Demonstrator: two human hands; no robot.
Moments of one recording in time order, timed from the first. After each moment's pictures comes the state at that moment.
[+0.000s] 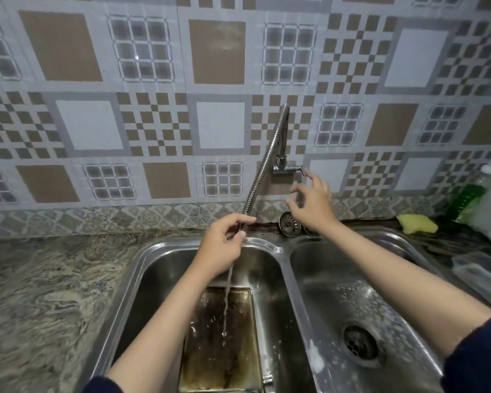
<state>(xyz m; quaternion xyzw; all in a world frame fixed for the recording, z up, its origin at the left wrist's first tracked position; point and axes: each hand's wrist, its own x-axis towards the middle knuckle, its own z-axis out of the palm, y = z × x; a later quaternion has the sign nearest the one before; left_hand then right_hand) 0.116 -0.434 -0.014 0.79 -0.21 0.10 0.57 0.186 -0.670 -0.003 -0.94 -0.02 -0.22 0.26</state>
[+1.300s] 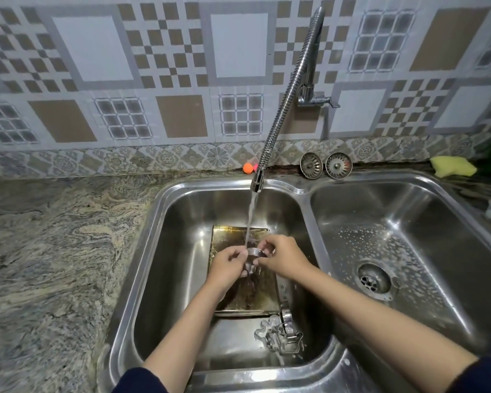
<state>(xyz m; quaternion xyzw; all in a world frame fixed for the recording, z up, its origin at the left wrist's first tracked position) 0.048 -0.404 -0.171 0.76 0.11 -0.12 0.62 0.057 -0.559 -0.156 -0.92 -0.05 0.05 0.39</state>
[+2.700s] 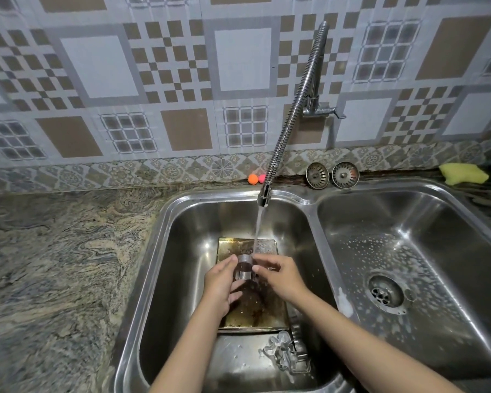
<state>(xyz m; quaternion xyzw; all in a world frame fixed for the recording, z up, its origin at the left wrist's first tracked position) 0.056 -0.389 -0.173 0.60 0.27 -0.14 0.74 0.057 -0.538 -0.188 -0.78 0.00 0.04 0.63</state>
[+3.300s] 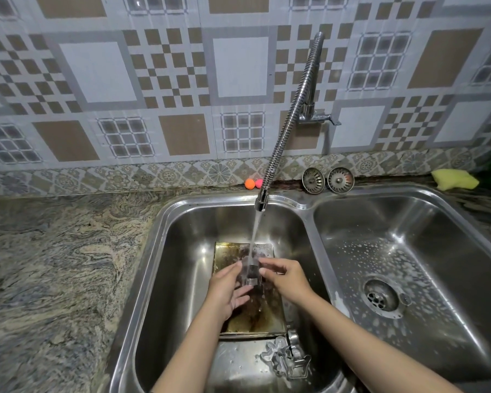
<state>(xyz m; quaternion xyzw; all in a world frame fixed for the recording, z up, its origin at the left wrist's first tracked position) 0.057 -0.397 -0.176 0.58 0.26 -0.20 0.74 0.061 -0.556 -0.194 -0.77 0.03 0.03 0.63</state>
